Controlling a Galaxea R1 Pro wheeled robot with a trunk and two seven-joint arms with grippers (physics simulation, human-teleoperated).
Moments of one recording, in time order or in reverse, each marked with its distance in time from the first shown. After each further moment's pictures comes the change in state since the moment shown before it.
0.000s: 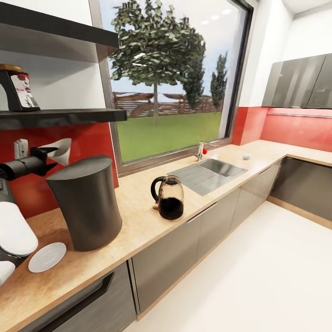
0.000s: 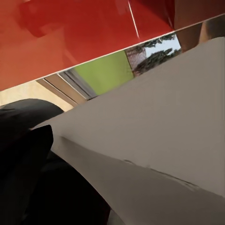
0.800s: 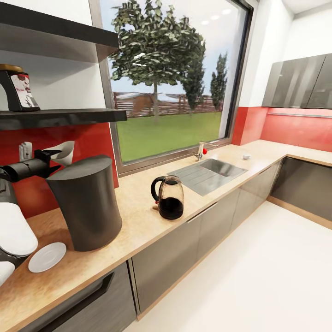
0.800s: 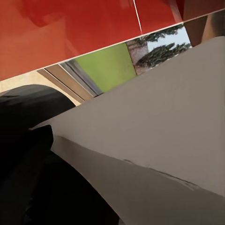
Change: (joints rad) left arm 0.002 0.003 -0.002 0.042 0.009 0.000 -0.002; right arm 0.000 0.000 0.000 0.000 0.000 0.000 0.000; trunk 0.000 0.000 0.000
